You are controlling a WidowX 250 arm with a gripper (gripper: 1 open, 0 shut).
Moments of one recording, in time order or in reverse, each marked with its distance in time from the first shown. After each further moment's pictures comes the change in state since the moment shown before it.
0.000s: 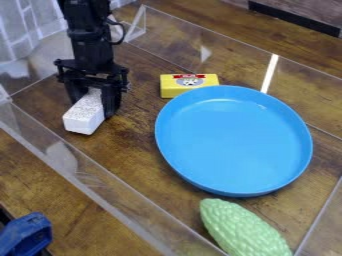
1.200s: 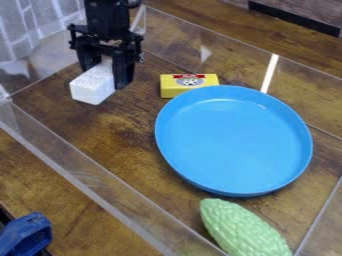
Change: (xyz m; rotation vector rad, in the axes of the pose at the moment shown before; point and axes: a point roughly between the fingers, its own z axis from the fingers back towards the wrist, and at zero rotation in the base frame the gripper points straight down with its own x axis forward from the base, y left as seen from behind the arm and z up) arm 0.007 -0.023 0.050 0.017 -0.004 -0.129
